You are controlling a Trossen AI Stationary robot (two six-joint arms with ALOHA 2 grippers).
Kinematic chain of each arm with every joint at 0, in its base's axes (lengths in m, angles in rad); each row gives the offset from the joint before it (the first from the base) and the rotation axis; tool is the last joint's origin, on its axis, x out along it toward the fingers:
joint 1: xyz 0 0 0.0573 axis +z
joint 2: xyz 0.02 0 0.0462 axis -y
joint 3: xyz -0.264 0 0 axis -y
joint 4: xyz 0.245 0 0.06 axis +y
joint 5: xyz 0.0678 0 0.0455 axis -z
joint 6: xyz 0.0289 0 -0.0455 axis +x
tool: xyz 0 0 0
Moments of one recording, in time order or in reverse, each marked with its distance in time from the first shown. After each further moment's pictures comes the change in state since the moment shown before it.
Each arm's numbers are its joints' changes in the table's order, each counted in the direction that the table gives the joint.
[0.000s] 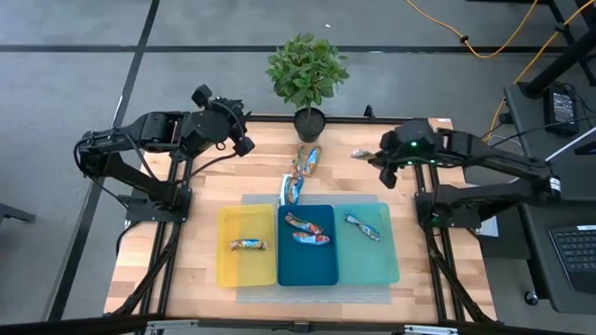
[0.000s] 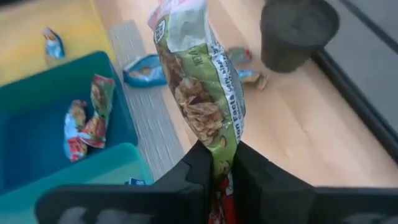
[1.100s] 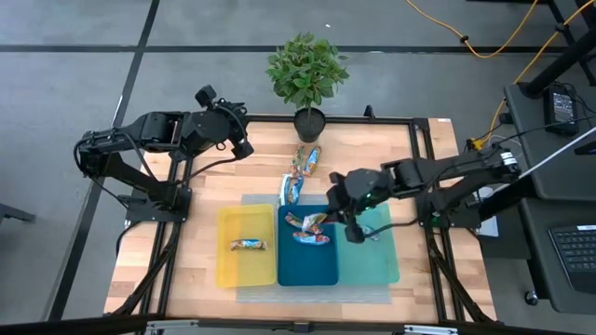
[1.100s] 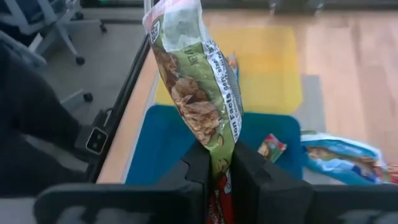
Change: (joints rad) left arm 0.000 0.000 0.000 0.007 0.053 0.076; right arm 0.510 -0.544 0.413 -0.200 -0.103 0.016
